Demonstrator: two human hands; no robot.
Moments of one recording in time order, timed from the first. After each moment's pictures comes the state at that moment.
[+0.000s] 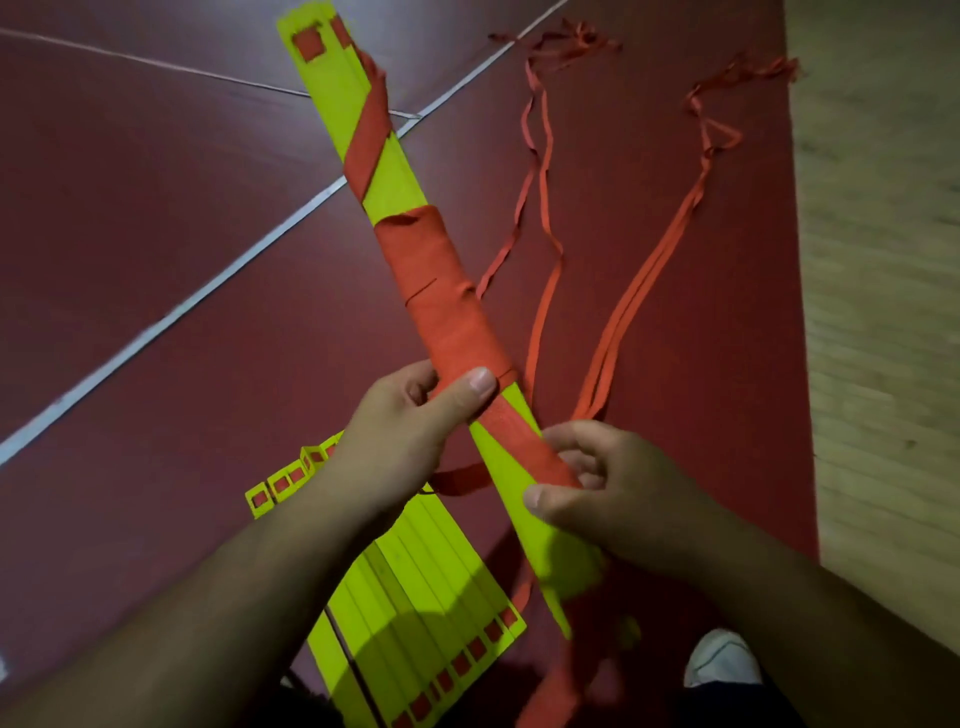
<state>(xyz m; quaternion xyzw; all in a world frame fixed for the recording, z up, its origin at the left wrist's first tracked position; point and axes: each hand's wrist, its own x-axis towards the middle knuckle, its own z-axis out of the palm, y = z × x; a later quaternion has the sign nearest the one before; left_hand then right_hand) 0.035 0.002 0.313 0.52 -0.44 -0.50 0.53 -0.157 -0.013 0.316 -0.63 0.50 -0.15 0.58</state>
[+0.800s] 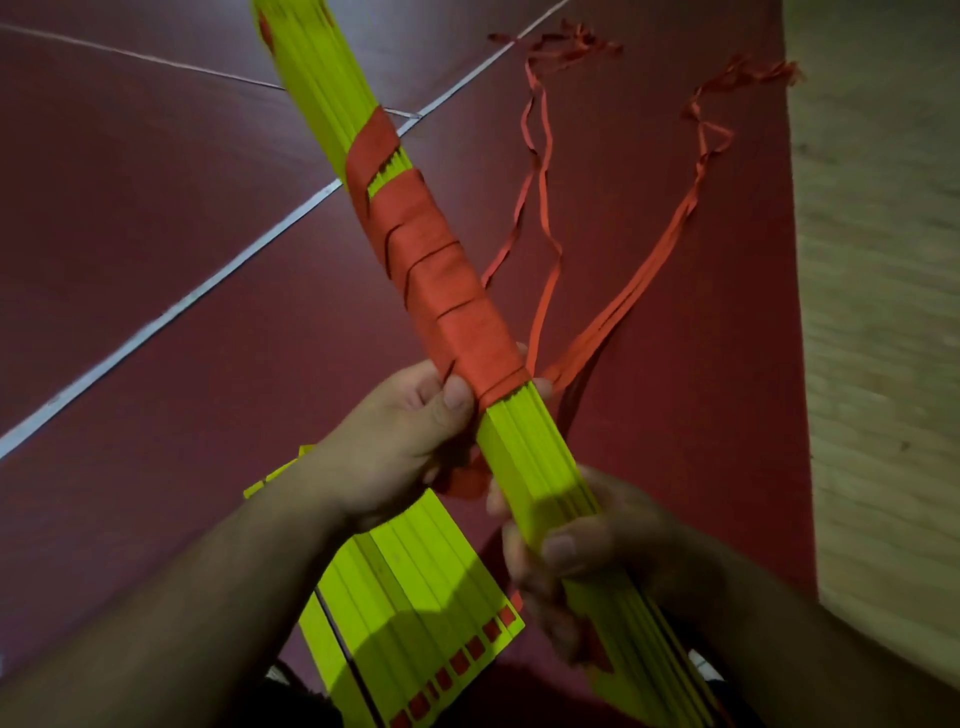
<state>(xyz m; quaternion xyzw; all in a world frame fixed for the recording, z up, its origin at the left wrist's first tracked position) 0.049 0.003 0.313 0.39 -0.51 -0.59 0.49 -0.152 0.006 0.317 -0.42 0.20 -0.14 0.87</state>
